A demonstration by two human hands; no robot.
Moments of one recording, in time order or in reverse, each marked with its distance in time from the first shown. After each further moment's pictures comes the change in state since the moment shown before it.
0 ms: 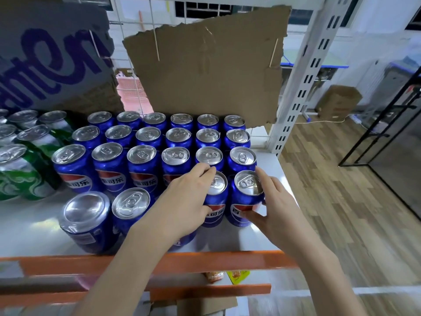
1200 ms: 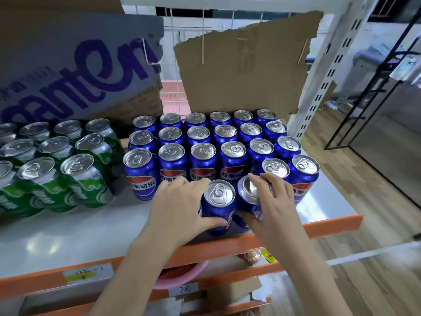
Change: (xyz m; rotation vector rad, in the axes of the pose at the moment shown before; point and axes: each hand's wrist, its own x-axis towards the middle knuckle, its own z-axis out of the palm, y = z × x) left_hand -0.079 -0.130 -0.035 0.212 0.146 0.103; right_hand -0.021 -0.132 0.096 -0.262 0.269 0.089
